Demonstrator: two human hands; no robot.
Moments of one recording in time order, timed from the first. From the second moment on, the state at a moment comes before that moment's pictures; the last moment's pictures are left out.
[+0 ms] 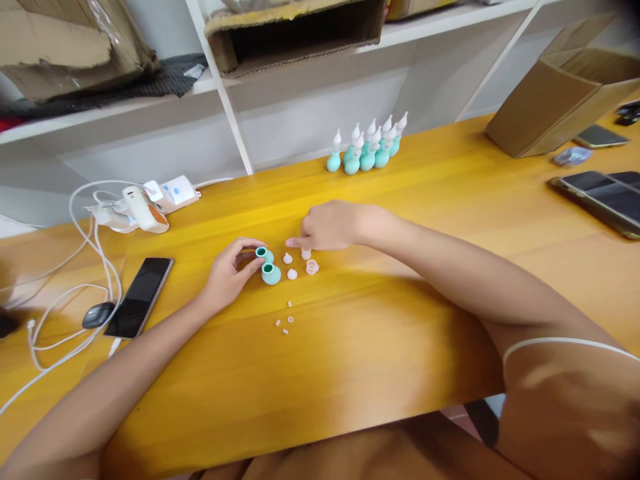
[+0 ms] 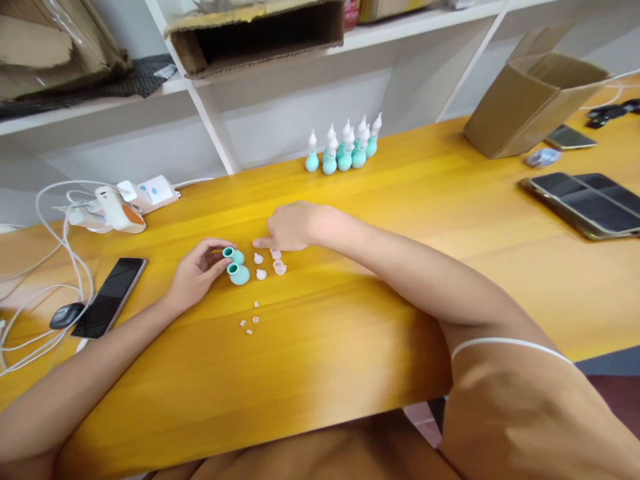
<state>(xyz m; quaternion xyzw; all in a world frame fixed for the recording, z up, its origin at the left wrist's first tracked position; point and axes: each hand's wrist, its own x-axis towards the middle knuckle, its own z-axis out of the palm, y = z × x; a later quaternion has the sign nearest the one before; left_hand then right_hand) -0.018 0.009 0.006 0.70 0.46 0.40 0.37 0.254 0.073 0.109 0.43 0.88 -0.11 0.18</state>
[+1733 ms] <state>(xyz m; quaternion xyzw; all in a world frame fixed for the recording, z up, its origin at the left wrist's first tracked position) -0.023 0.007 0.007 0.70 0.47 0.43 0.33 0.372 0.180 0.083 0.59 0.80 -0.06 0.08</state>
